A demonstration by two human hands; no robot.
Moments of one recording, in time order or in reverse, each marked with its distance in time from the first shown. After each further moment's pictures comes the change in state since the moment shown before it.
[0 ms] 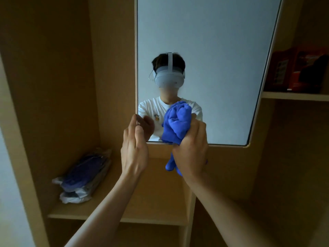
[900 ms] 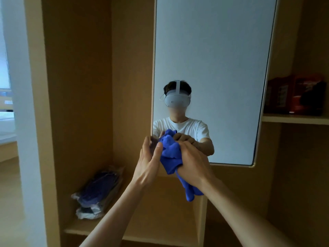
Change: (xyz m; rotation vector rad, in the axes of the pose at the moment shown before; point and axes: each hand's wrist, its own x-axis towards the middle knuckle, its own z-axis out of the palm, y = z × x) left_hand -0.001 0.022 -0.029 -0.073 -0.303 -0.024; right_hand 0.026 -0.020 -0.028 0.097 -0.611 -0.237
